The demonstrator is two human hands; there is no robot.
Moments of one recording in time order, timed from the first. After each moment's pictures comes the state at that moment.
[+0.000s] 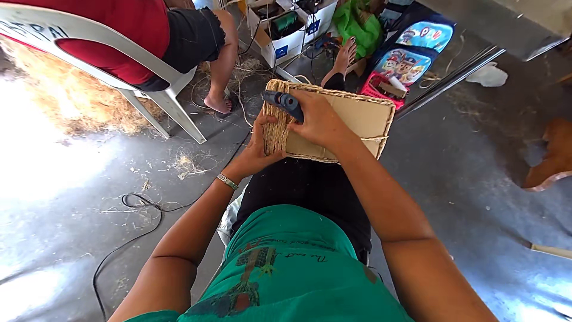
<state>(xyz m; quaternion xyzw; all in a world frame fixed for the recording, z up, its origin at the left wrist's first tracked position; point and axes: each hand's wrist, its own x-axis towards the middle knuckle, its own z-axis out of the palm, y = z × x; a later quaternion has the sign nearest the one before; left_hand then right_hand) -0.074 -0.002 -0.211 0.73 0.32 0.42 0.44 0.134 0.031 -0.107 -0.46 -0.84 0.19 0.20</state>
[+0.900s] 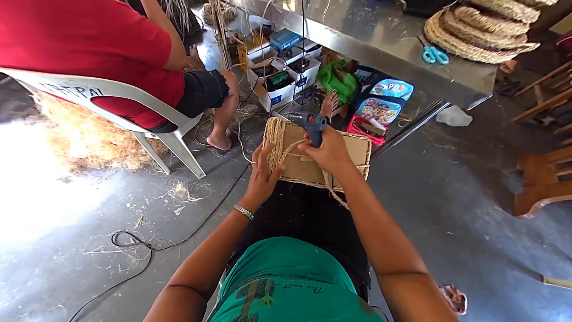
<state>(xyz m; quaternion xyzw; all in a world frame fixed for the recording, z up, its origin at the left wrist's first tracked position) -0.036 0.009 -0.222 0.71 0.42 0.49 0.26 0.172 0.025 -0.099 -0.54 -0.72 0.23 0.37</state>
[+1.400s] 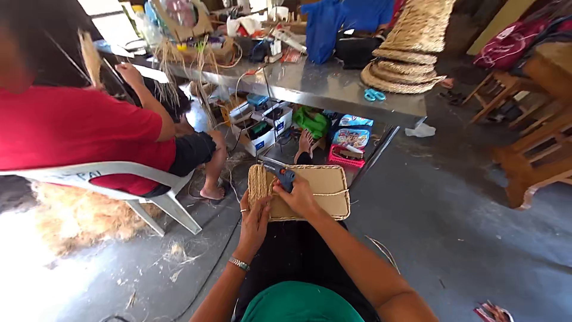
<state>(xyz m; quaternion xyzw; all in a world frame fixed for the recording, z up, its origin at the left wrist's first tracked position) -0.034 0.009 -0.220 0.74 0.41 0.50 0.20 0.152 0.032 -0.150 -0.51 -0.69 0.18 0.47</state>
